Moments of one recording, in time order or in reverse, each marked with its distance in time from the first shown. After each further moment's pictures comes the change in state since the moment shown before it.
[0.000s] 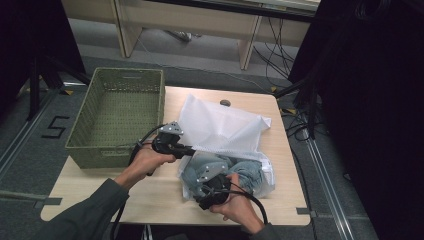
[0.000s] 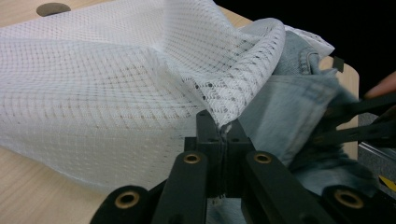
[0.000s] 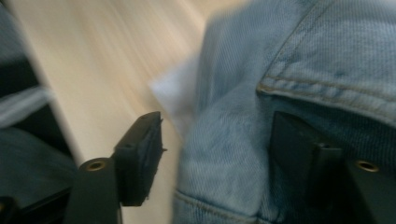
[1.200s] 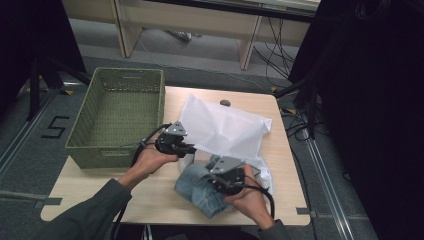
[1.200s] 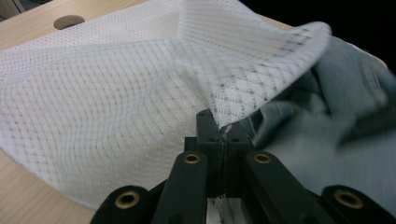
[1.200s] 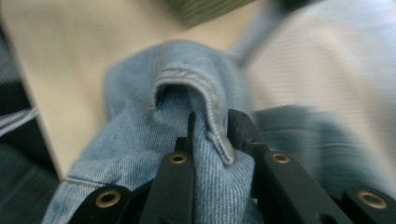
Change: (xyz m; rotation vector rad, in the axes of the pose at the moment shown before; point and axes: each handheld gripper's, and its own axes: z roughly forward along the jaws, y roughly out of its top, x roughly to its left) left arm -0.004 0.006 0.004 -0.006 0.060 0.069; right arm -0.024 0.007 -0.060 -0.188 -0.080 -0.012
